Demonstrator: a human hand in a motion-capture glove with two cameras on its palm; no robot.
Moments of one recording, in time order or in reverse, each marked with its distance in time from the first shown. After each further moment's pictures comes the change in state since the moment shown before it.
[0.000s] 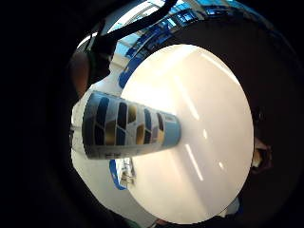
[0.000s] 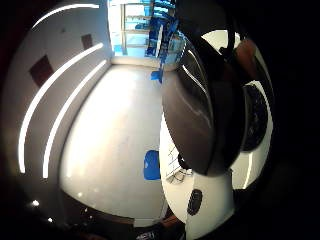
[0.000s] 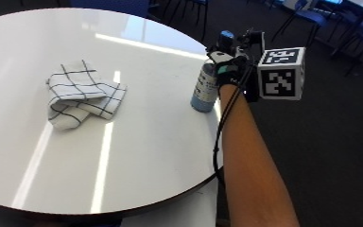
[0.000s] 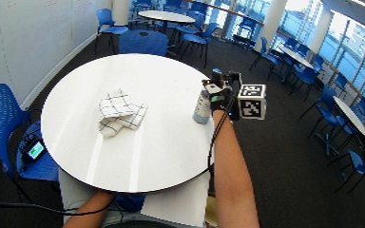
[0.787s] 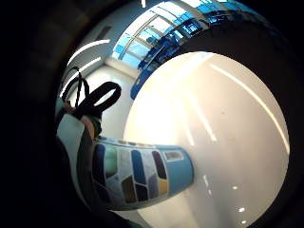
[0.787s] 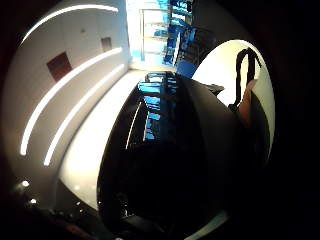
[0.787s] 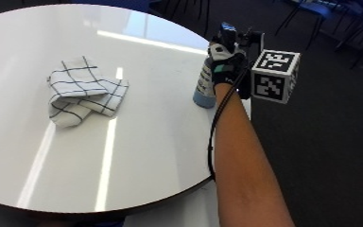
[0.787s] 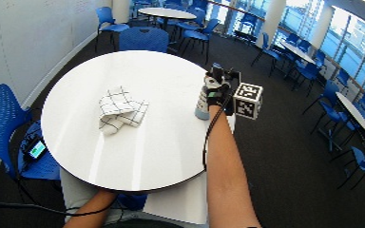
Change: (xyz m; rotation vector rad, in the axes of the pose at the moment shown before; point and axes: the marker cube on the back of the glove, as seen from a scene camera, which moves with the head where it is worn) arm -0.001 -0.029 0.016 0.130 -0.131 -0.135
